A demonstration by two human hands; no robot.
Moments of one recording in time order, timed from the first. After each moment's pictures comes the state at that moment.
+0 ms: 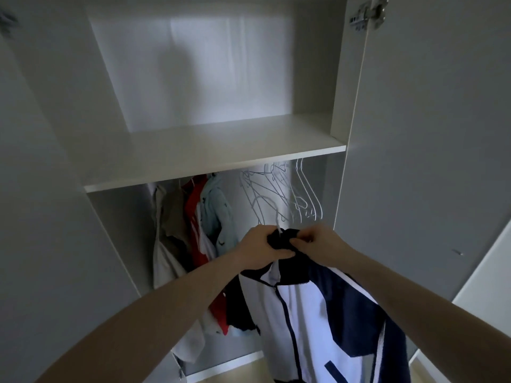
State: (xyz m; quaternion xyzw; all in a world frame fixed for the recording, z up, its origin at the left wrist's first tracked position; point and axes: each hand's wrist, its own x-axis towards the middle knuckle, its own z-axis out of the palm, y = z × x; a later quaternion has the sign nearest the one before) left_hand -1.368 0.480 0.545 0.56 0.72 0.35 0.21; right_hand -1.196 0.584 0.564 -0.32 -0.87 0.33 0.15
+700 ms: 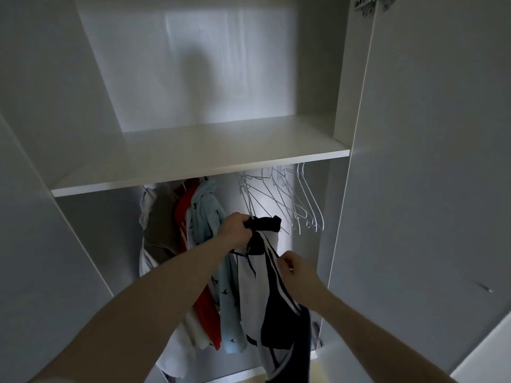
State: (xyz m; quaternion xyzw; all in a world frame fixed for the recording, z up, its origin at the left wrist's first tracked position) left_hand -1.441 0.577 0.518 0.45 0.82 0.32 0.14; right_hand -1.229 0.615 0.469 -0.32 -0.82 0.41 0.23
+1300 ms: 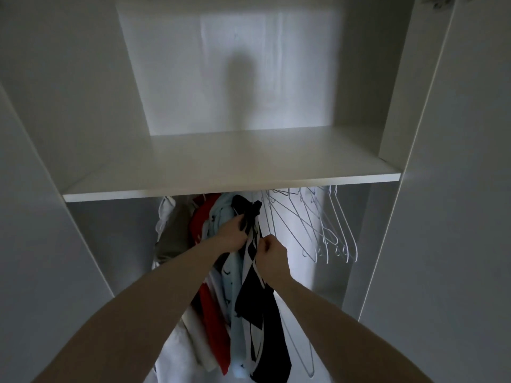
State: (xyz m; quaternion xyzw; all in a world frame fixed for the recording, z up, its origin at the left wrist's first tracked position) left_hand -1.530 0.599 0.525 0.37 0.86 0.30 0.17; right_hand -1.408 0.665 0.461 -0.31 -0.75 0.49 0.31
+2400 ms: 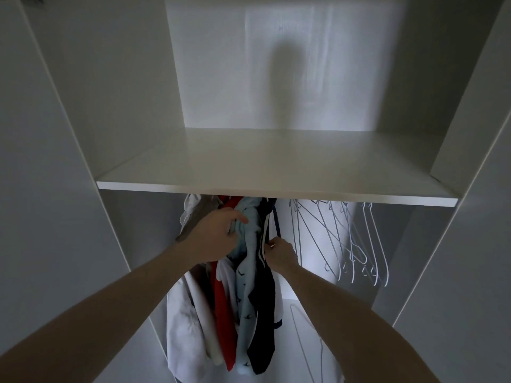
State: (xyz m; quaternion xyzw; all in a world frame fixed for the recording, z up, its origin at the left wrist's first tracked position) left_hand -1.553 0.508 0.558 0.46 0.83 0.31 -0.04; right_hand -1.483 0.710 0.448 -0.30 -0.86 0.40 0.12
